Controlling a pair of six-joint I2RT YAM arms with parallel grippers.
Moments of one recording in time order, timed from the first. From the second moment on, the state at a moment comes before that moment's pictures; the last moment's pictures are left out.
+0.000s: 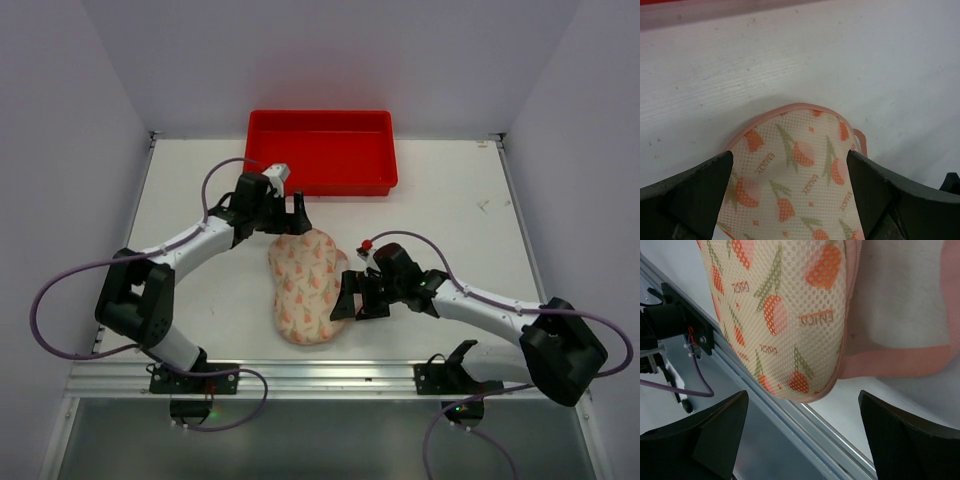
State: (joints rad) left arm -0.42 1.56 1.02 -0.16 0.25 -0.37; right arm 0.74 1.22 0.56 -0.22 -0.42 0.75
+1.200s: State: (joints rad) left arm -0.44 0.67 0.50 -0.27 0.05 -0.74; right arm 0.52 1.14 0.78 -0.26 -0.21 0.53
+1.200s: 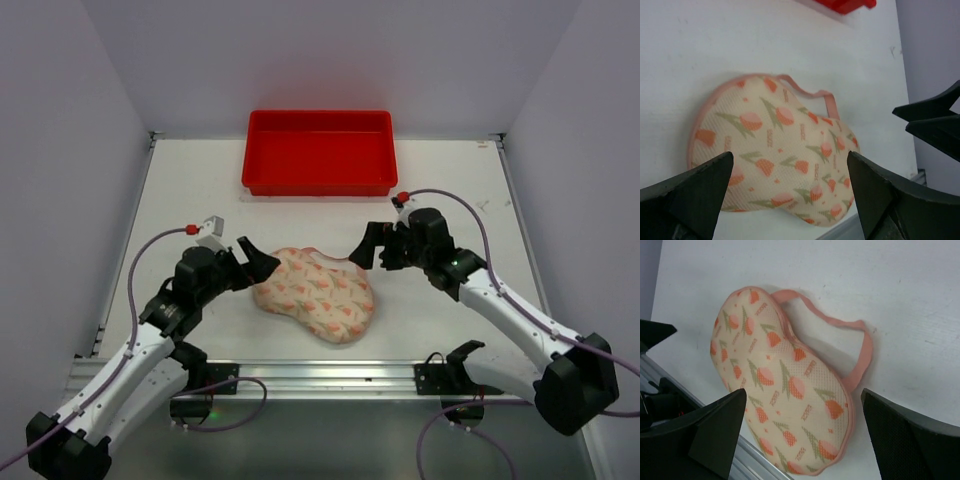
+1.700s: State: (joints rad) left arm -0.75 0.95 0.28 0.06 0.08 -1.07; right arm 0.61 0.97 0.58 -0.27 -0.36 0.54
